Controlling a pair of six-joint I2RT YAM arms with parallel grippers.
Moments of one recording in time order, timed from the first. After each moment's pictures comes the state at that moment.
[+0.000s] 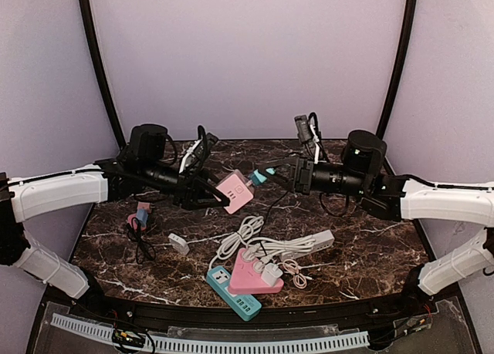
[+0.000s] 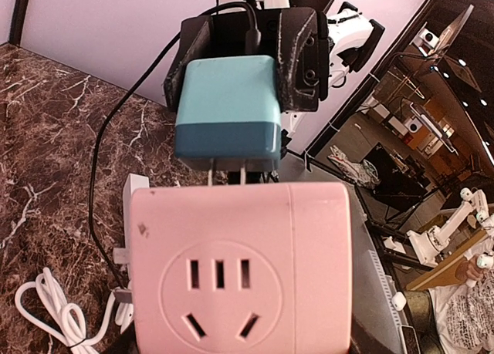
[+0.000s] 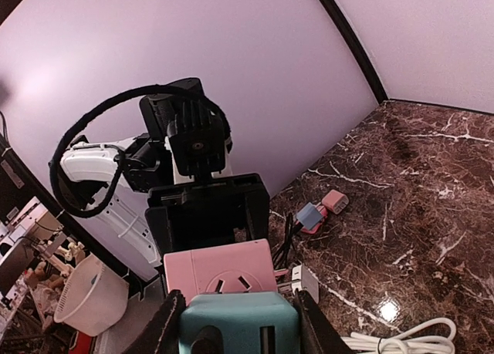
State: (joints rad) left arm -0.68 1.36 0.97 -0.02 1.03 -0.19; right arm 0.88 1.28 0.84 0.43 -0.43 0.62
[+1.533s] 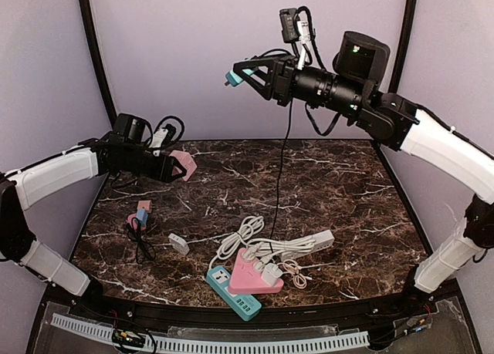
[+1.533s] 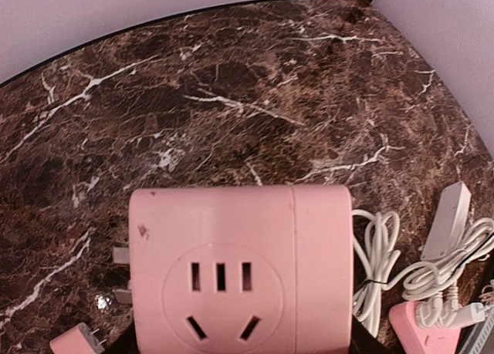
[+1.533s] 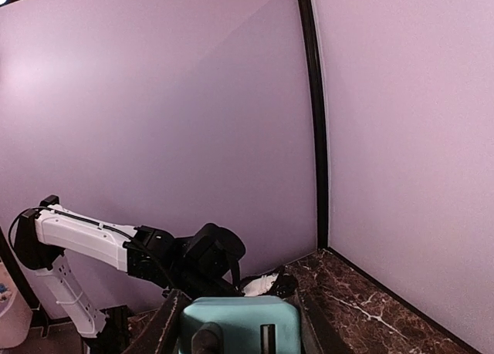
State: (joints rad) left arm -0.38 1.39 1.10 -0.44 0.29 -0.06; right arm 0.95 1.49 1.64 -0.01 -0.24 0.16
